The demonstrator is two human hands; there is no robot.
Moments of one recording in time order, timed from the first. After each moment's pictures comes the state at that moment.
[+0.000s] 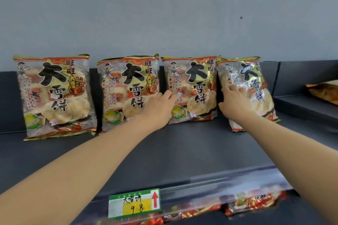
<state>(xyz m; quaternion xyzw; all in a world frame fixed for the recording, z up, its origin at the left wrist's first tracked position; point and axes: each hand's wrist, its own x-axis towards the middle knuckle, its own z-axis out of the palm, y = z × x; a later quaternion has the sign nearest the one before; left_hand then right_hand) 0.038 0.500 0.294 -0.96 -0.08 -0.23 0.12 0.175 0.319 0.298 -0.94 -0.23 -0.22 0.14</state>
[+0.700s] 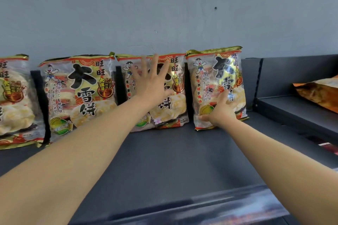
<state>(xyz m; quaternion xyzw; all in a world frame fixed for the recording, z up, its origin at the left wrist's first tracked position) 0.169 0.450 0.333 -0.92 -0.19 -0.32 0.13 0.281 0.281 0.264 -0.93 -0.13 -0.01 0.35</state>
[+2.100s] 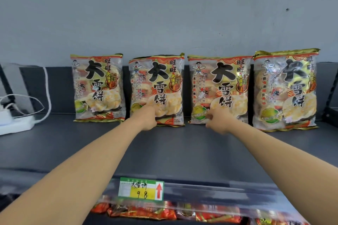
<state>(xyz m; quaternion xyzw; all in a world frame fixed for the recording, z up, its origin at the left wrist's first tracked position) -0.009 0.555 0.275 -0.93 -0.35 -0.10 -0.05 0.155 0.382 0.277 -0.89 -0.43 0.00 0.11</state>
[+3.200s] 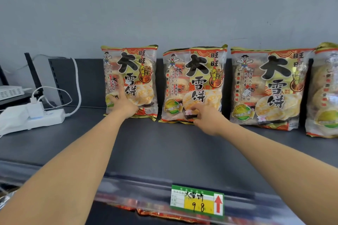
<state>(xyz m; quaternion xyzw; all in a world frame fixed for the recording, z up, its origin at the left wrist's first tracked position) -0.107 0.703 0.264 -0.74 -0.54 -0.29 -0.27 0.068 0.495 0.262 -0.82 -0.52 0.04 0.22</state>
